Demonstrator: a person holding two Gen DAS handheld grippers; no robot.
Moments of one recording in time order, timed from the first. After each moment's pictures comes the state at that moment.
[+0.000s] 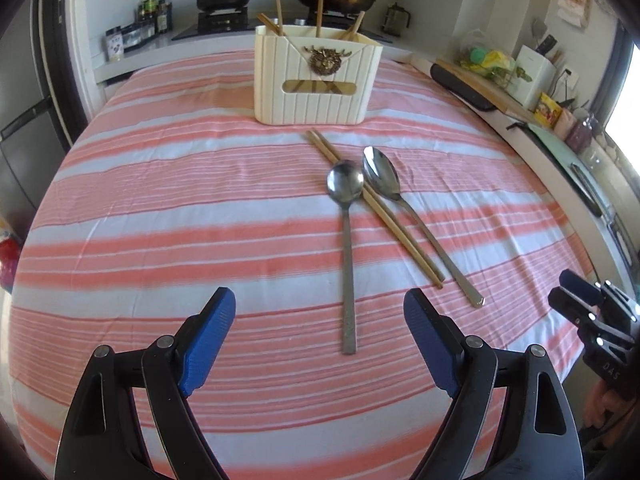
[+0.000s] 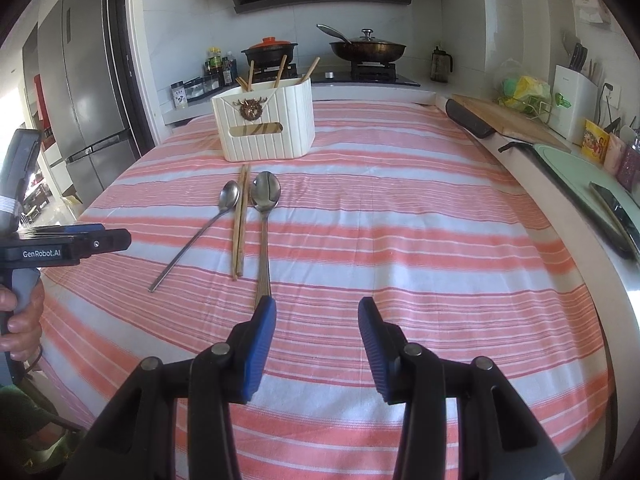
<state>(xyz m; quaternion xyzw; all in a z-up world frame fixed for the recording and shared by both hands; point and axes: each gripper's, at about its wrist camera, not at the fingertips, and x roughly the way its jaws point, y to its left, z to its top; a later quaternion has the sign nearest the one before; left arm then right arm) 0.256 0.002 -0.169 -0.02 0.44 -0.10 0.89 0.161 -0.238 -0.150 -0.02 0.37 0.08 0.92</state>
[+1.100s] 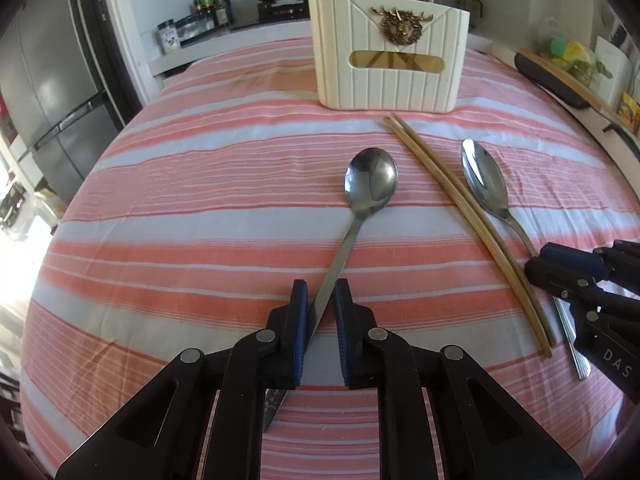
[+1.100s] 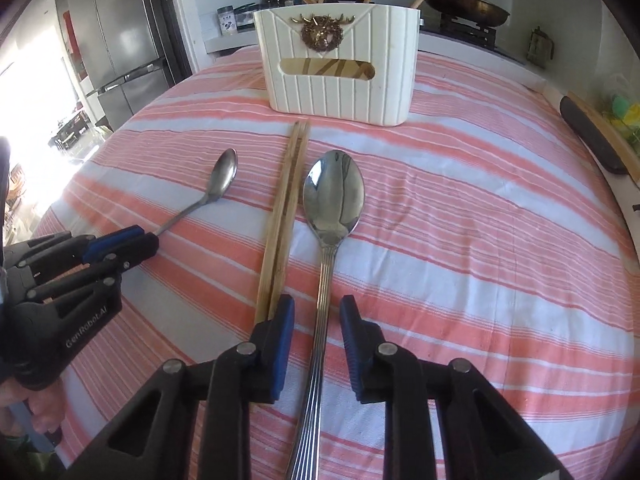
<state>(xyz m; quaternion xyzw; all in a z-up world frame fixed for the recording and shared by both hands) 0.305 -0.004 -0.215 0.01 0.44 0.06 0.90 0.302 -0.157 -0.200 -0.09 0.46 0.18 0.86</state>
